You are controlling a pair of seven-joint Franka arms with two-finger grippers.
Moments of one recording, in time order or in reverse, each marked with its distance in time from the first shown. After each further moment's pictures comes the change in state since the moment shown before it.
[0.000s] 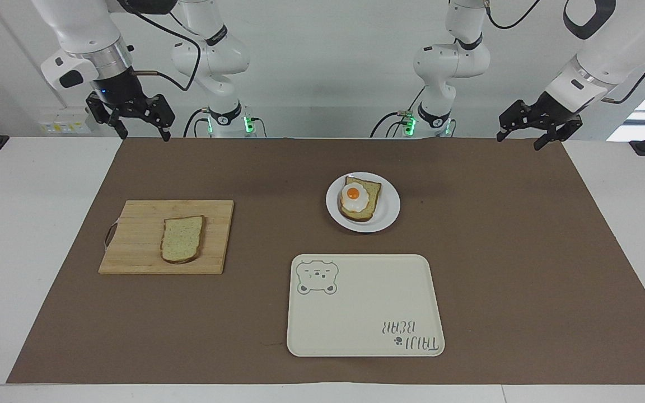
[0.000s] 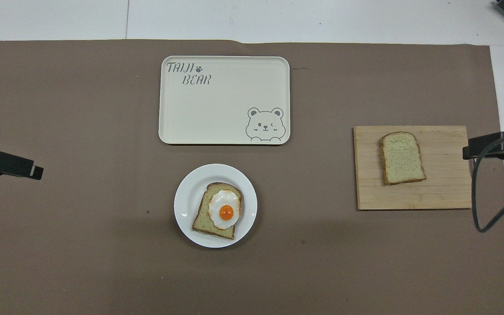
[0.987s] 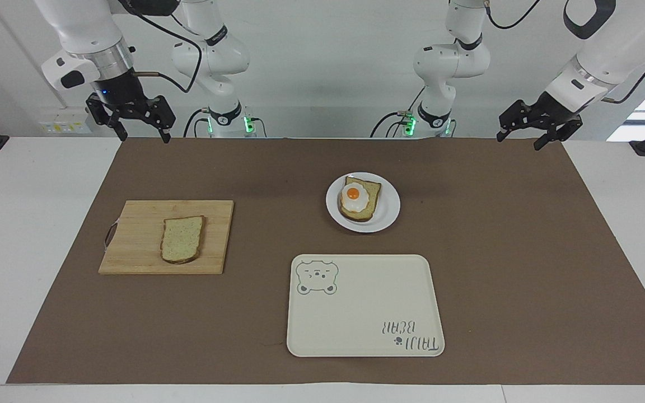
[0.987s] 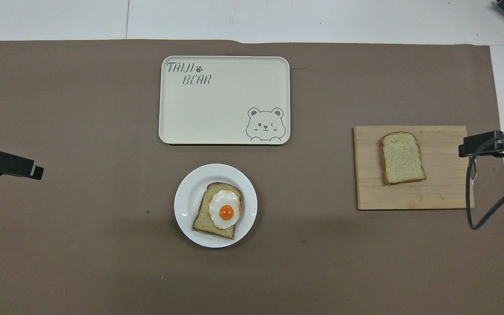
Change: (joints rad) left arm 0.000 0.000 0.000 0.000 0.000 0.000 -0.001; right arm 0.001 0.001 0.006 -0.031 -0.011 0.054 -0.029
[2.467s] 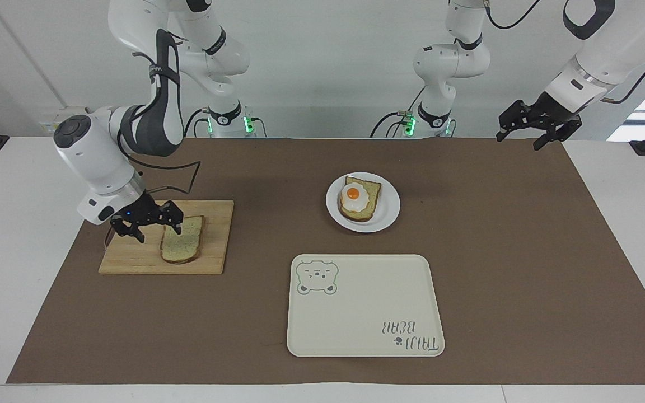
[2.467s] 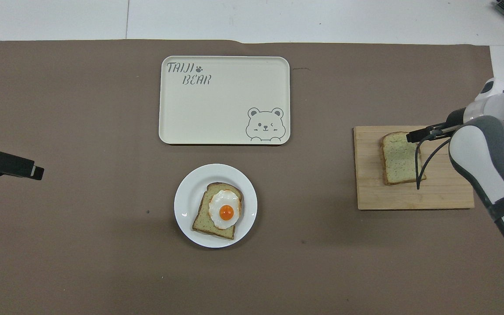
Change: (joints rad) left arm 0.000 0.000 -0.001 -0.002 0.000 0.000 0.000; right arm -0.131 0.329 -0.005 -0.245 0.205 0.574 -0.516
